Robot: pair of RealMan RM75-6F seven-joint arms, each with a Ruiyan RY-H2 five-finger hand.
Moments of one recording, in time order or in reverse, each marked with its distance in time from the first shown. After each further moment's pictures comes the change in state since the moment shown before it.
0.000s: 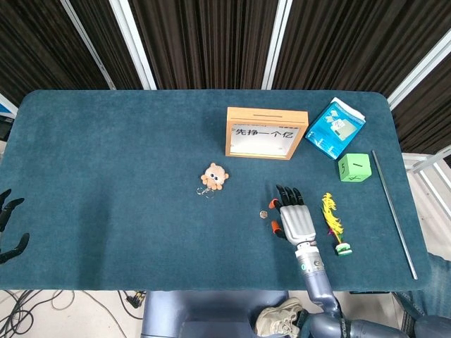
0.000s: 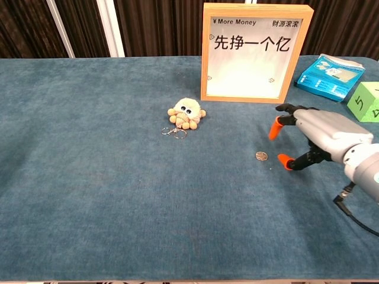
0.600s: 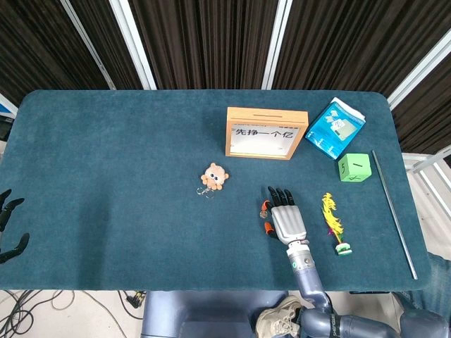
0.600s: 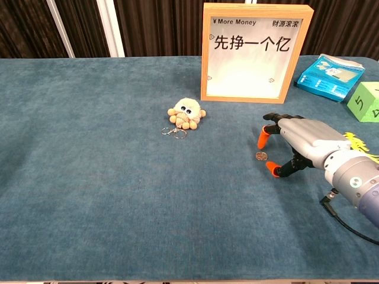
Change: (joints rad) left arm -0.002 0.005 0.000 -0.004 -0.006 -0.009 -0.004; right arm 0.041 -0.063 -0.005 0.075 0.037 -0.028 -0.018
